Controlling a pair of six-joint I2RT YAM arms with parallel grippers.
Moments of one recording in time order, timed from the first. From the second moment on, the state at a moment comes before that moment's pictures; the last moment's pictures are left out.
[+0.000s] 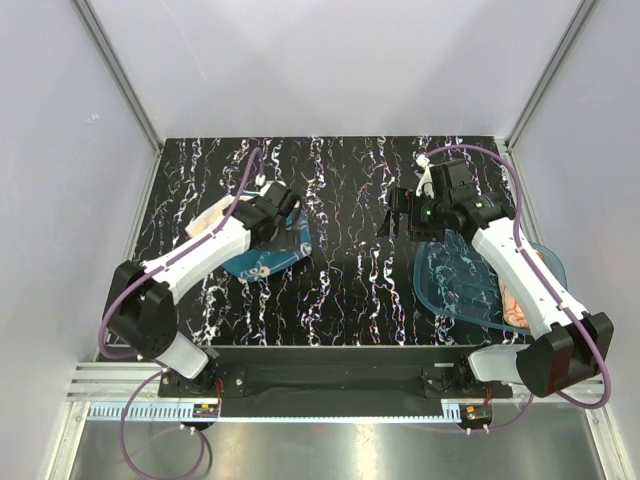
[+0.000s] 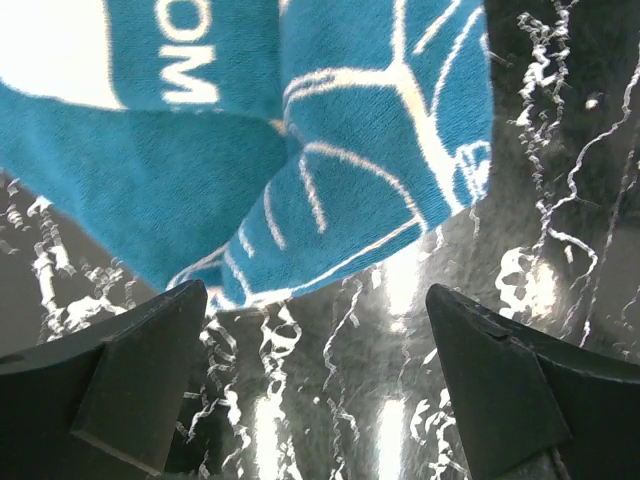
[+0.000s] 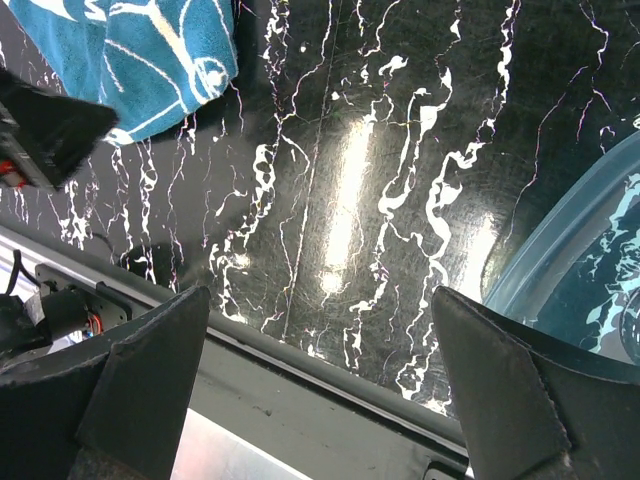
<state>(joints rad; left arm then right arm) -0.60 1.54 1.20 -0.77 -0.34 -0.53 0.34 1.31 1.27 -0.84 -0.28 0.37</state>
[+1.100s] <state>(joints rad) -0.10 2.05 1.62 -0.70 -0.16 -0.41 0.36 1.39 1.20 -0.73 -0.41 0.43</state>
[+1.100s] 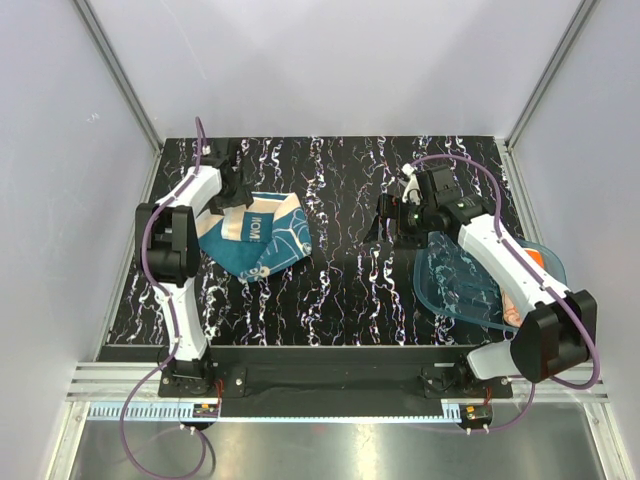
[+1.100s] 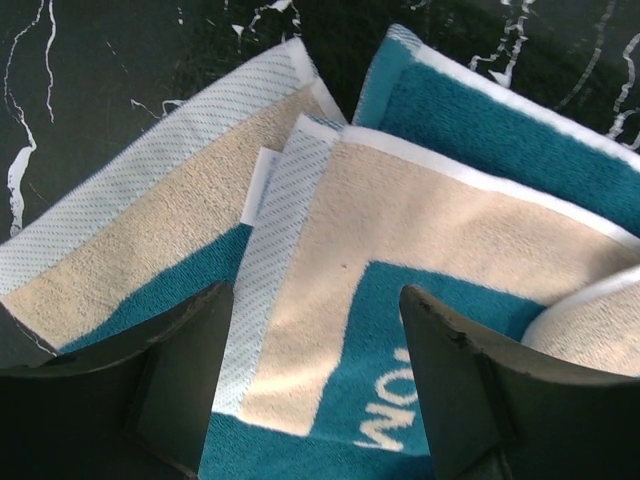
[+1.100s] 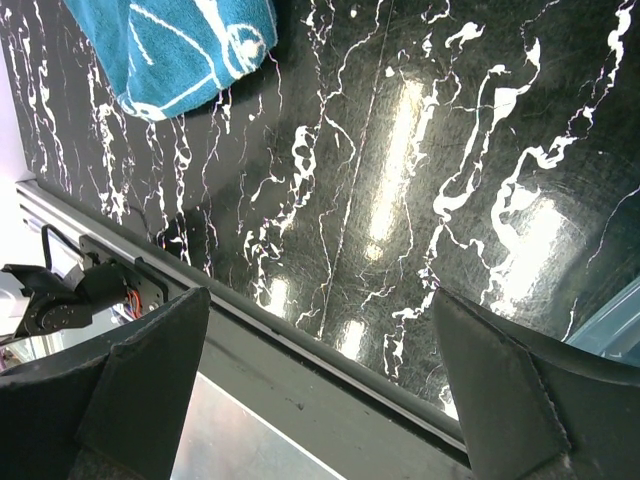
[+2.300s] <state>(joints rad) -0.46 1.03 1.33 -0.53 -0.10 -0.13 0.36 1.58 1.49 -0.72 -0.44 0.41</state>
